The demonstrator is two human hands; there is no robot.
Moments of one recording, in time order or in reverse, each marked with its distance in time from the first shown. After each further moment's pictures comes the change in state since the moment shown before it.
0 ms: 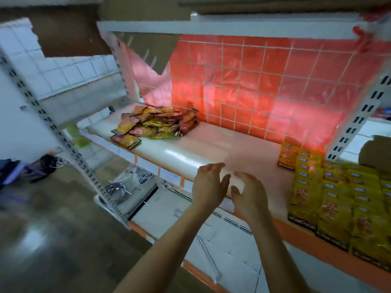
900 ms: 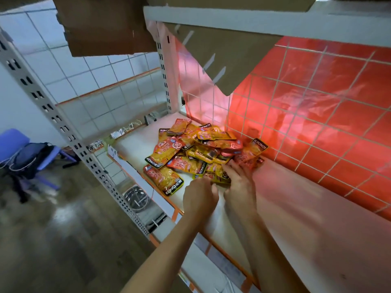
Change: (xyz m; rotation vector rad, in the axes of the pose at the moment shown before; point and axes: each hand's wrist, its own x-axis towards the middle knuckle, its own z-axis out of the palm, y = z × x) left_hand 0.157 -0.200 -0.051 0.202 -0.114 -0.465; right_hand 0.215 -0.130 0.189 -0.062 -0.109 -0.302
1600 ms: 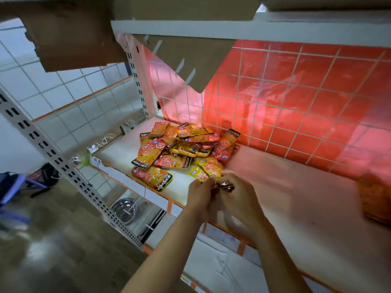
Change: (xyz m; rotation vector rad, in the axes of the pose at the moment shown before) left_hand -0.041 0.017 -0.001 -1.228 -0.327 -0.449; right_hand -0.077 -0.006 -0.035 0.293 0.124 0.005
